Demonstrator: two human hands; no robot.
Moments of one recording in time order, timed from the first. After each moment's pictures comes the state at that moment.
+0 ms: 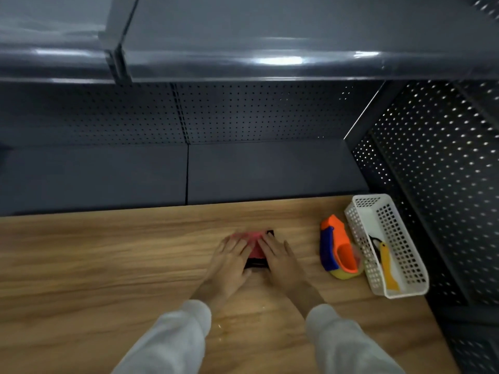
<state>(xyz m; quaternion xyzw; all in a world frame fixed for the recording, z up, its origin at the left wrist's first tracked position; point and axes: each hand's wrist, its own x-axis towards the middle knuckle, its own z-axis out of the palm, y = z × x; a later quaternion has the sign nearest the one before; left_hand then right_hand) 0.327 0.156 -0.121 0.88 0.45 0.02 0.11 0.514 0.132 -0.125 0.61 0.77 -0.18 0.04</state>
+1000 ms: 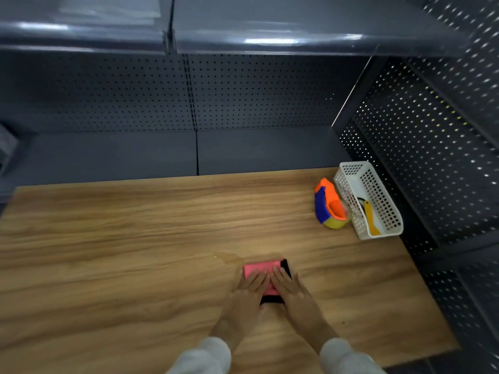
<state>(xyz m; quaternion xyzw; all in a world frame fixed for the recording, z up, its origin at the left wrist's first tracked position) 0.297 -0.059 -0.138 0.88 0.41 -0.12 0.23 0.486 -0.098 -0.142 0.63 0.76 -0.18 0.05</state>
